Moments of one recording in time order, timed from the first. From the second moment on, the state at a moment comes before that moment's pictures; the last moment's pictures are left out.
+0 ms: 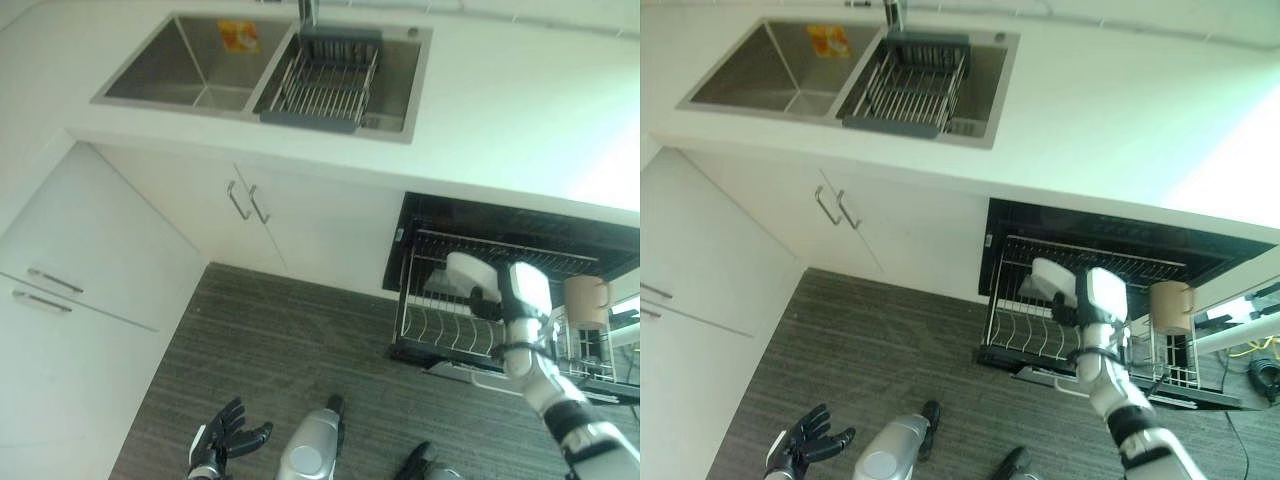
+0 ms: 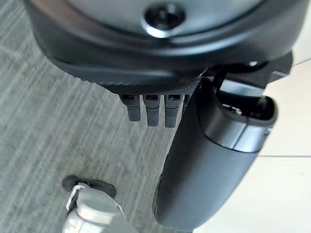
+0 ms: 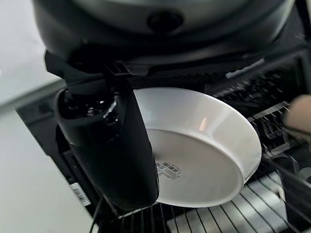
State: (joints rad) left arm 0.16 0.31 -0.08 0.87 -0.43 -0.28 -0.05; right arm -0.53 -0.64 0.36 0.85 -0.38 -0.08 -0.59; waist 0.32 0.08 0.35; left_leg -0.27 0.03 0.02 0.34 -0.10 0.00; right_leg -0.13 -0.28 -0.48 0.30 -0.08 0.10
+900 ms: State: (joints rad) left arm 0.06 0.46 -0.10 0.74 -0.50 -0.18 -0.12; right arm -0.70 -0.69 0.49 1.12 -0.09 0.03 0.23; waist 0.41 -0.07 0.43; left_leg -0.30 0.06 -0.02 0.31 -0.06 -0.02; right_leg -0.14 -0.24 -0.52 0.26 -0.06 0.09
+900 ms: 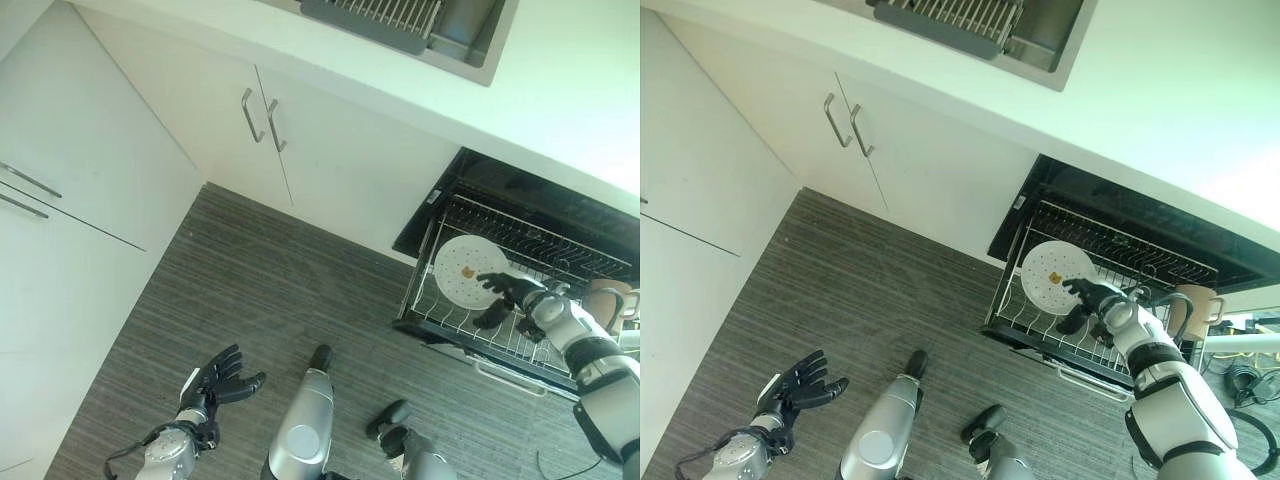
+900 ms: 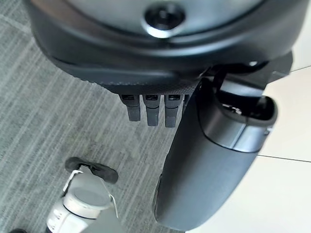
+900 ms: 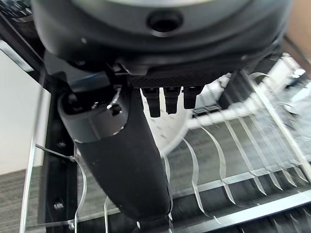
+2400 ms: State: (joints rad) left arm 0.25 0.15 -0.03 0.99 -0.47 -0.28 -0.03; right arm -0.07 -0.14 -0.05 0.76 1.26 0.02 -0.14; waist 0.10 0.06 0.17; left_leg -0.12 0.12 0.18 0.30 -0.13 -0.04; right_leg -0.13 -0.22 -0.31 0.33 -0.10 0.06
